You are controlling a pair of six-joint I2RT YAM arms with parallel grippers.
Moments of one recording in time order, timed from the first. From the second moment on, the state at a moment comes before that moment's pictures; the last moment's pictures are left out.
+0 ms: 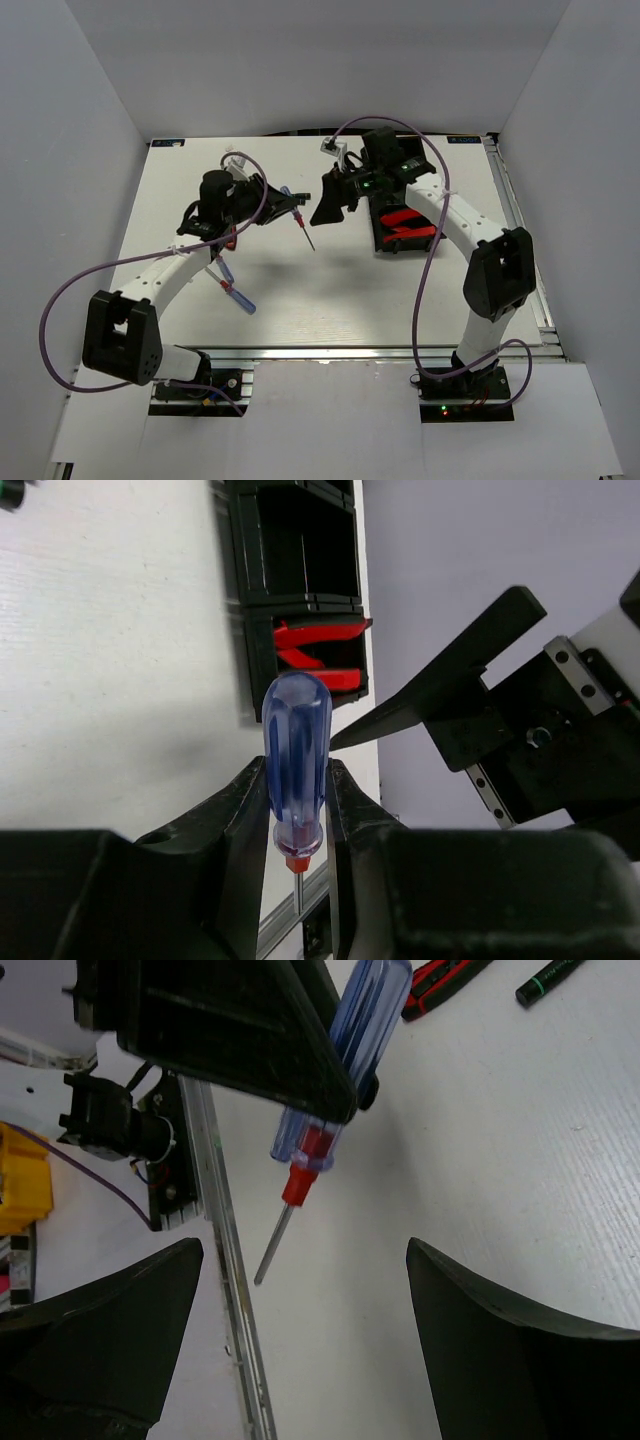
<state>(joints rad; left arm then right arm) -0.28 1.35 0.93 0.08 0.48 -0.95 0.53 1.80 1.62 -0.57 -0.94 -0.07</state>
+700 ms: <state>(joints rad) -0.39 1.40 0.97 0.14 0.42 -0.97 0.58 1.87 1.62 -0.42 -0.87 0.24</state>
